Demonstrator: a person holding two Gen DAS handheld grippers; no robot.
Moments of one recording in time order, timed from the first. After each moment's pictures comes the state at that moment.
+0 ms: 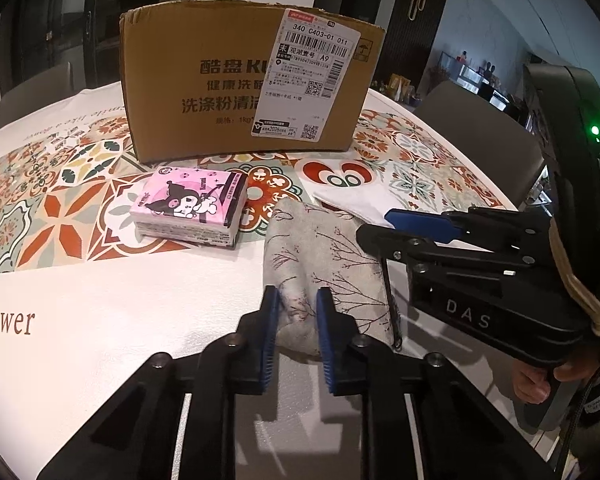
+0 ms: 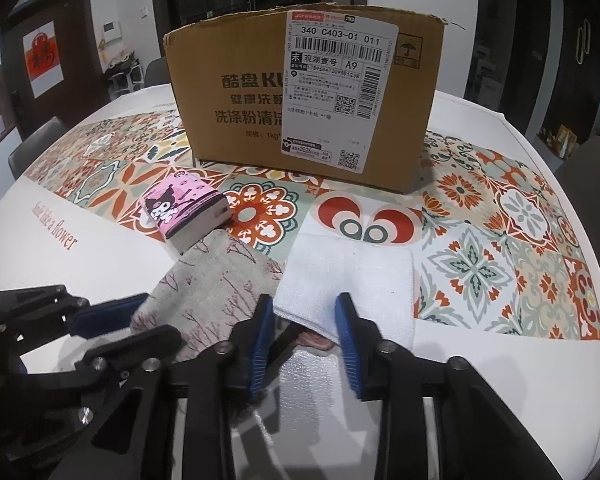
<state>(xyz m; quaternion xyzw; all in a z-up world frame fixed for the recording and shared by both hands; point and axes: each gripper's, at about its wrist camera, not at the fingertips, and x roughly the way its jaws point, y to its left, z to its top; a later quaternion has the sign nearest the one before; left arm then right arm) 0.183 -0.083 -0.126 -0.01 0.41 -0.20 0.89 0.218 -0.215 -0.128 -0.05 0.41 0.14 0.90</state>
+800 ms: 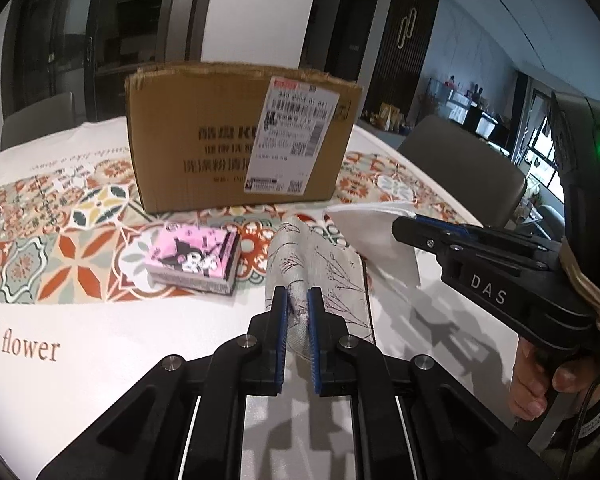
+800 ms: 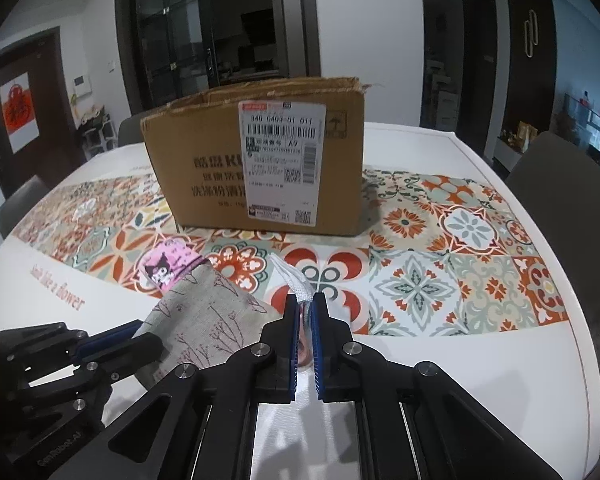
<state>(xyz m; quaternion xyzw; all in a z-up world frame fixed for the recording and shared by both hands) 0.170 -0.079 -0.085 -0.02 0.35 -0.21 0.91 0.194 -0.238 -0.081 0.01 0.34 0.08 0.94</state>
